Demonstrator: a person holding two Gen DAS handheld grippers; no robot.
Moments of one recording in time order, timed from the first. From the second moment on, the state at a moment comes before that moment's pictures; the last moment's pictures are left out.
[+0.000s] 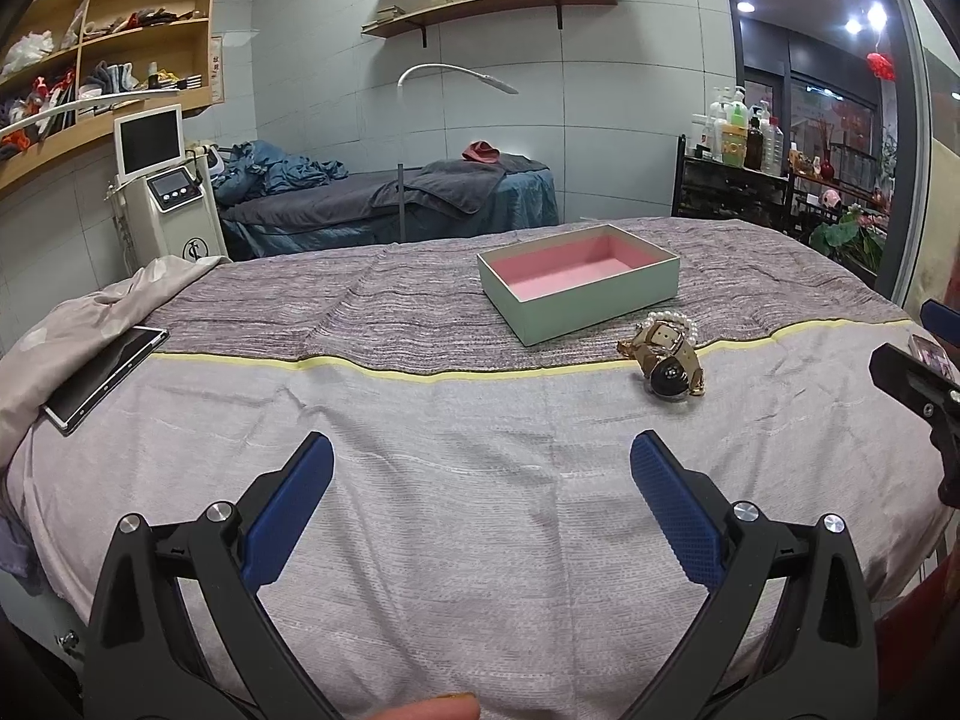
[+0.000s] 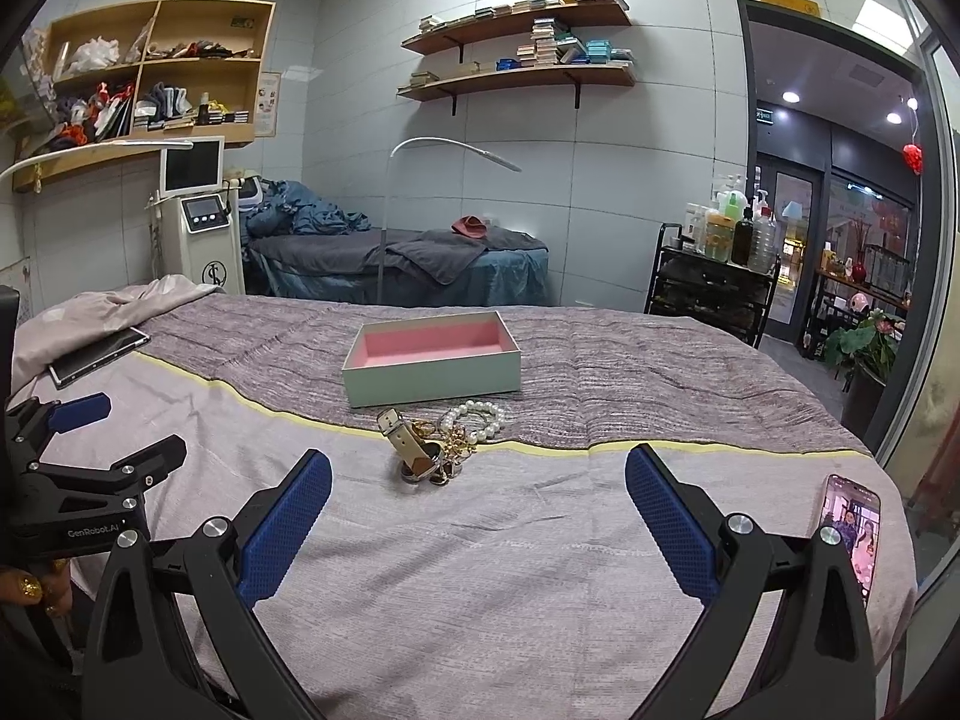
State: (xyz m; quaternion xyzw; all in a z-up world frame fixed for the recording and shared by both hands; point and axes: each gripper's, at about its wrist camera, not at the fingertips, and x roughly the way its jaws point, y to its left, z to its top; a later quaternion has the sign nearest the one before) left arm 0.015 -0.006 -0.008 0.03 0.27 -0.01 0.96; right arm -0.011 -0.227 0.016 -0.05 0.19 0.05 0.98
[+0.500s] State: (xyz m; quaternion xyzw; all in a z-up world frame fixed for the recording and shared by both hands) left arm 0.078 -0.030 -0.042 0.05 0.33 -0.07 0.94; right arm 0.055 -0.229 -0.014 -0.05 0.28 0.09 0.95
